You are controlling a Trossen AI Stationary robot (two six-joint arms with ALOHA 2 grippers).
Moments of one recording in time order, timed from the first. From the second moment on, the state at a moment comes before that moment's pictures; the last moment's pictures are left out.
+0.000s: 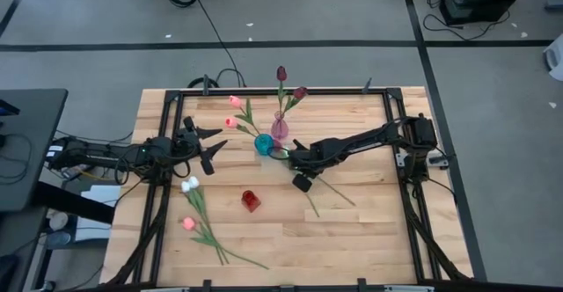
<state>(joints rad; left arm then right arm) -0.05 0.44 0.21 0.19 -0.53 0.07 -0.01 1.90 1.19 -0.67 0.12 0.62</state>
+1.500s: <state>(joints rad) -0.05 0.44 0.21 0.20 -0.53 0.07 0.11 1.72 1.19 0.73 0.03 -0.03</state>
